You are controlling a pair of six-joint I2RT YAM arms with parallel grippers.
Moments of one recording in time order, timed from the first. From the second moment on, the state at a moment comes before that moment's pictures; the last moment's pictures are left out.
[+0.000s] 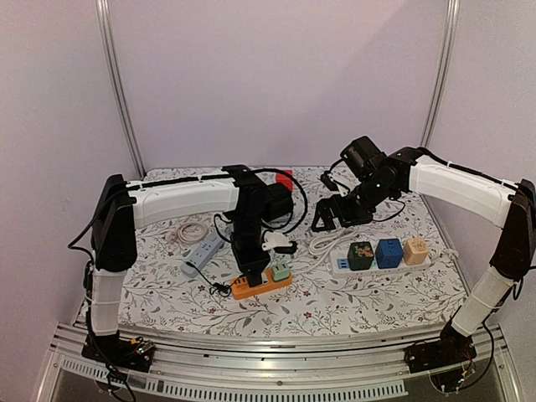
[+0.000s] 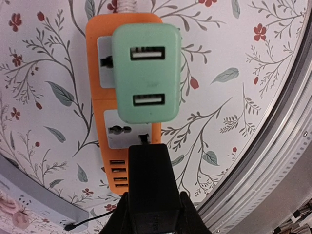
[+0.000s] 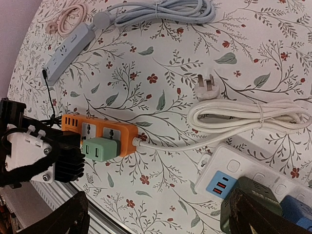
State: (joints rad) left arm -0.97 2.13 1.85 -1.34 0.11 0.24; right arm 0.67 1.66 1.44 -0.85 -0.24 0.31
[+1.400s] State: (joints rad) left arm -0.99 2.16 1.83 -1.26 0.05 0.23; right arm 0.67 1.63 1.44 -0.85 -0.24 0.29
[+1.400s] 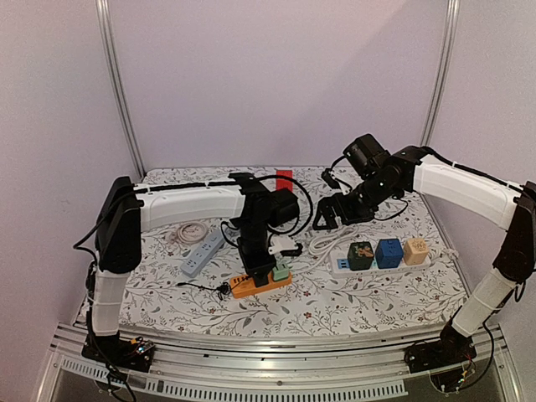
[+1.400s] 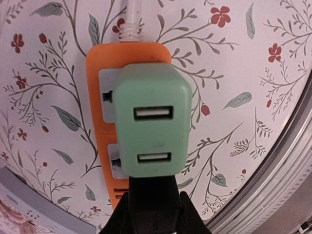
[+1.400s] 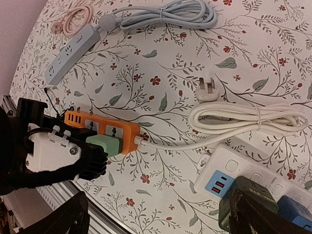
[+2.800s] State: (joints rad) left arm -0.68 1.75 1.84 -1.33 0.08 0.42; right arm 0.80 1.58 1.42 -0.70 -0.29 -0.12
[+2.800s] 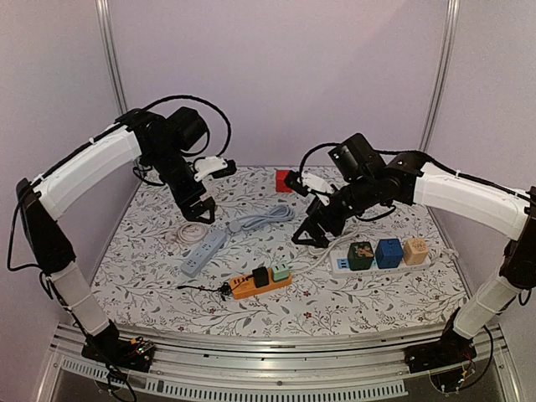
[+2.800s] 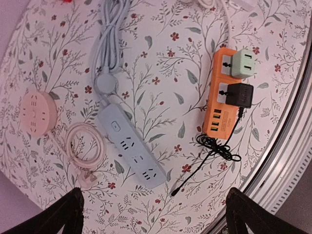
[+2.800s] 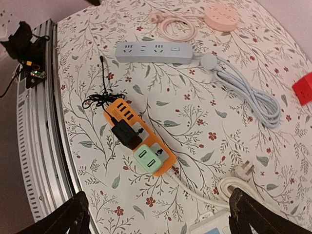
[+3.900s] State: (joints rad) left arm -0.41 1.63 1.32 -1.12 0.04 0.34; right arm 0.93 2.04 1.59 -0.76 -0.32 -0.90
